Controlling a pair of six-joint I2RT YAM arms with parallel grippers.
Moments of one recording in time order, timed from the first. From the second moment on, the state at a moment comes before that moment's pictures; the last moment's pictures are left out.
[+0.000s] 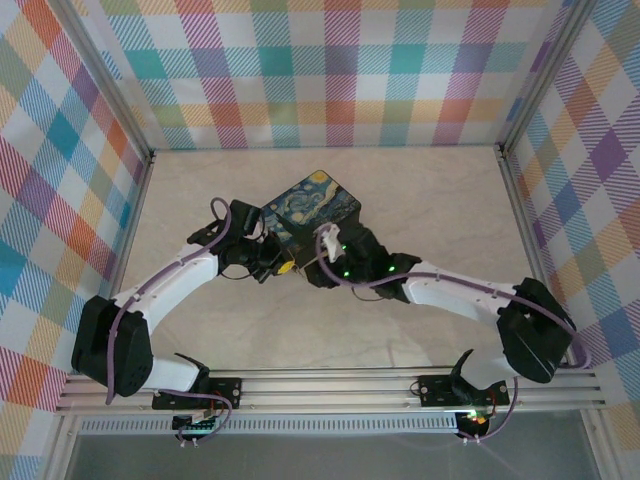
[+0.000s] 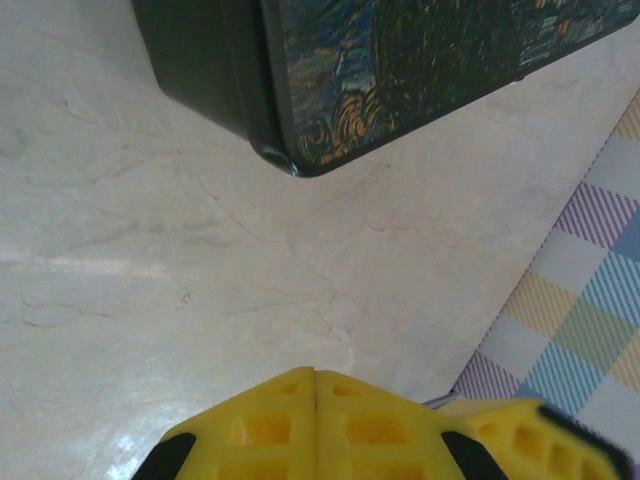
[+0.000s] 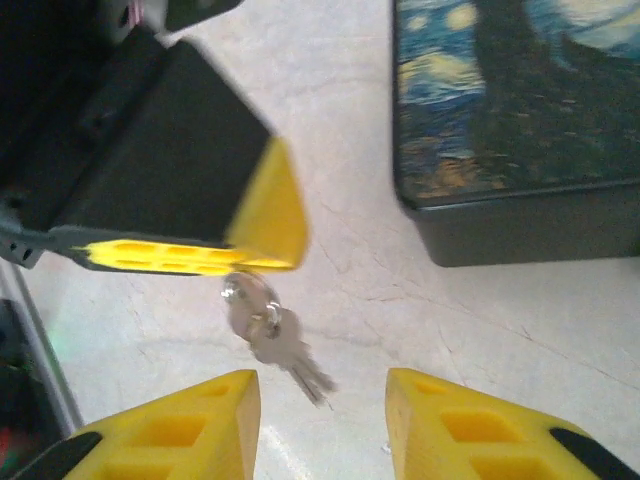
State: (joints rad) left arm -0.42 1.37 0.96 -0.58 0.47 -1.10; right arm 0.86 1.43 0.90 -0.09 -0.22 0.39
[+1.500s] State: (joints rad) left arm -0.46 1.31 1.09 -0.63 0.35 -0.74; right arm 0.77 1.57 0.96 0.24 -0.73 0.57
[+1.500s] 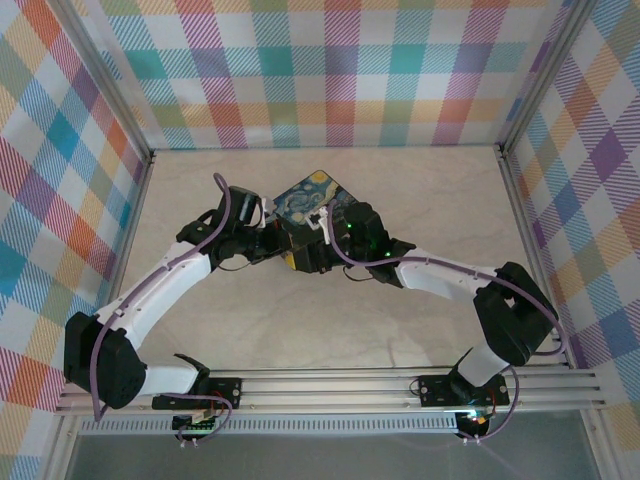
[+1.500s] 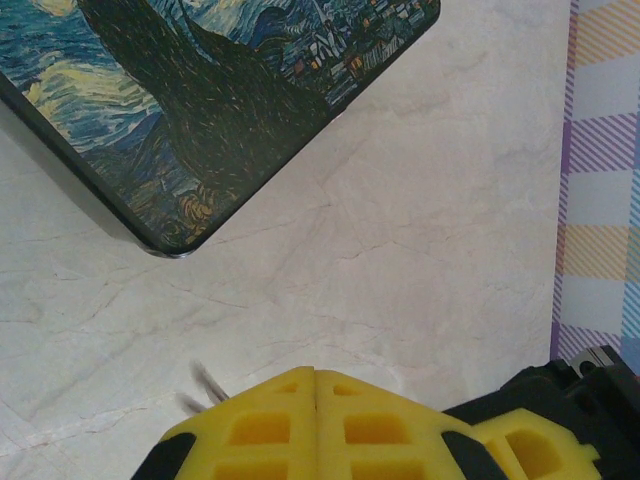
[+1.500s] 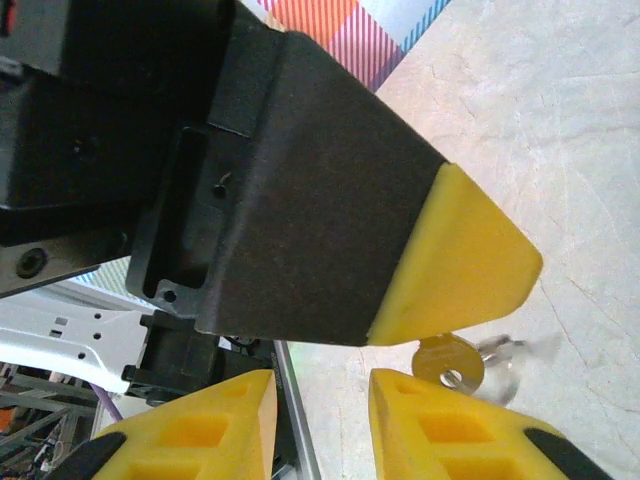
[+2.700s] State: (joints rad) left arm -0.46 1.41 1.09 -0.47 0.53 -0.73; right arm 0.62 1.60 0.78 0.60 -0.78 0.89
